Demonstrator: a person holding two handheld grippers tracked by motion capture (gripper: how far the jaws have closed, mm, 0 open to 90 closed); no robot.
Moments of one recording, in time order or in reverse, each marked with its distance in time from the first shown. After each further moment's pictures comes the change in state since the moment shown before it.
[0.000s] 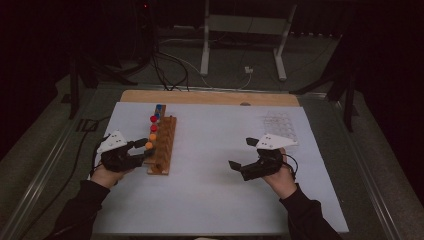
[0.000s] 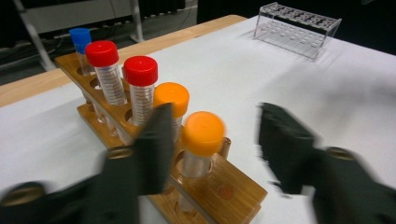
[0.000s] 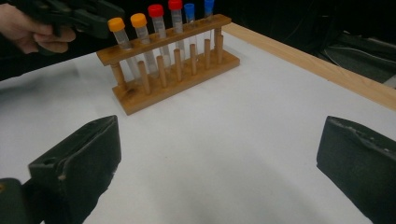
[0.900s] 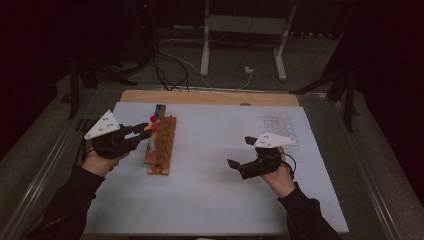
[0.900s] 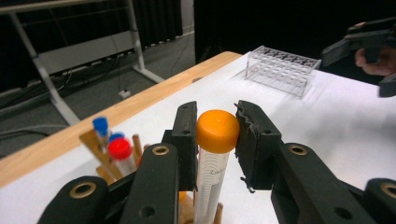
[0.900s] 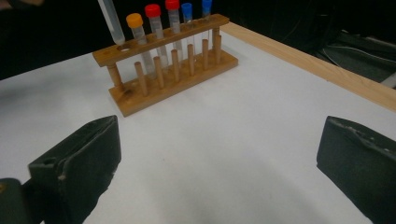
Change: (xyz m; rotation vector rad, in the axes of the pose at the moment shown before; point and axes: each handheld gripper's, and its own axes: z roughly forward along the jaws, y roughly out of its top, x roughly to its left) left arm -0.003 0.060 -0.023 -0.072 0.003 0.066; right arm -0.001 0.002 0.005 0.003 -0.007 0.001
